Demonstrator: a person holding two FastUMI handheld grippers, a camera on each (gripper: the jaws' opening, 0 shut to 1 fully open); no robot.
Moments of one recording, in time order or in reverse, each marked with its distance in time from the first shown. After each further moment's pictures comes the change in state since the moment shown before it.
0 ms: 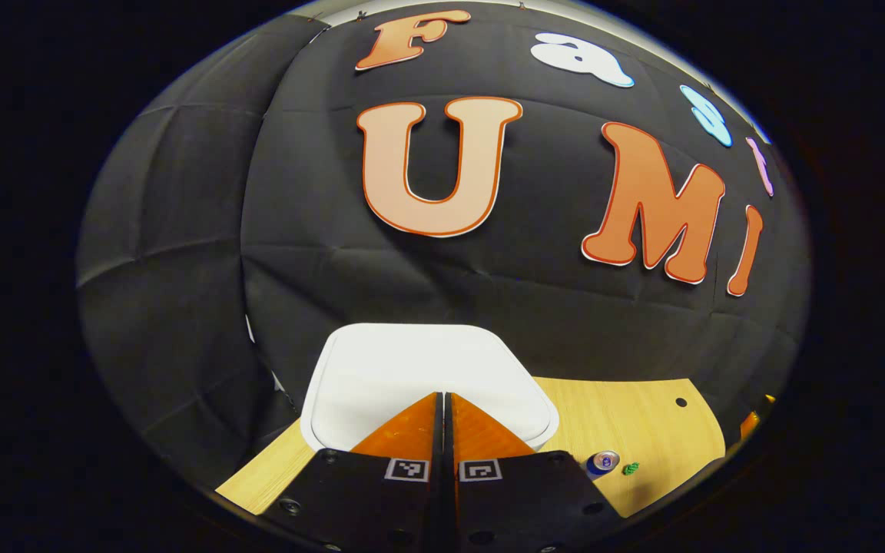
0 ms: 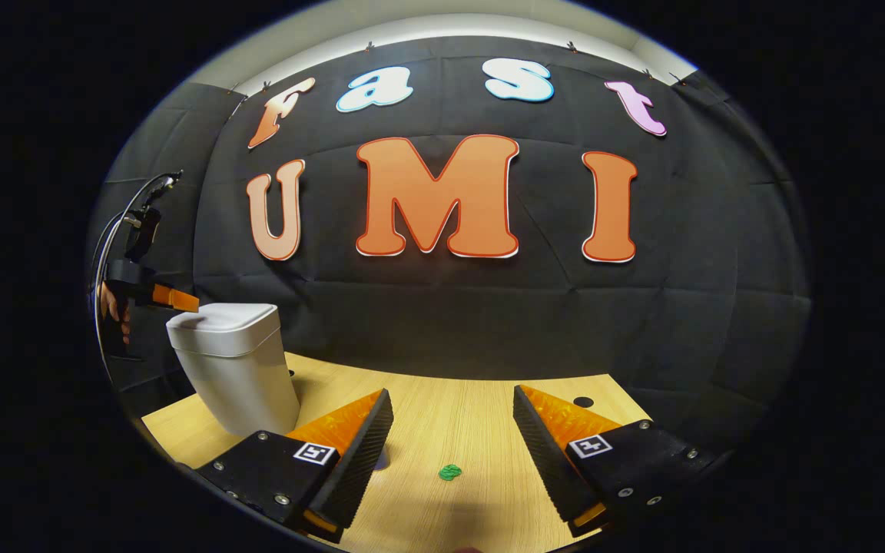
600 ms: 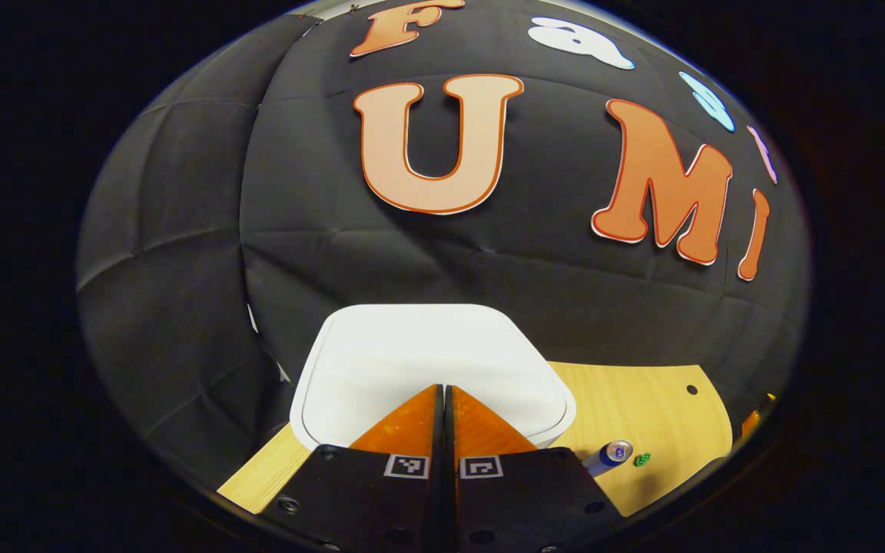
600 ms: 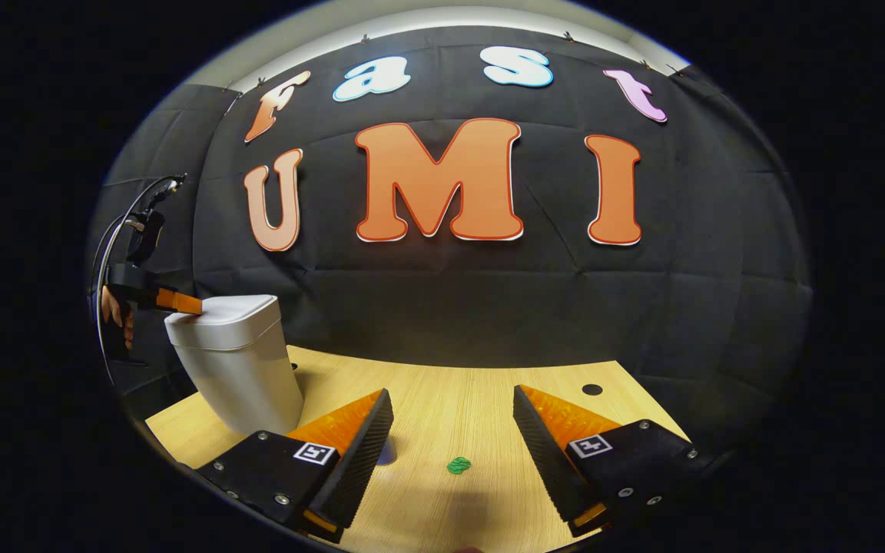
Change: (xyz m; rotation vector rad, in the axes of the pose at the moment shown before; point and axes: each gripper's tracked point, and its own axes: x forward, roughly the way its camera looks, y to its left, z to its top) left arm 0.007 0.006 -0.019 0.037 0.084 0.062; right arm 0.010 0.009 -0.015 0.017 0.041 0.011
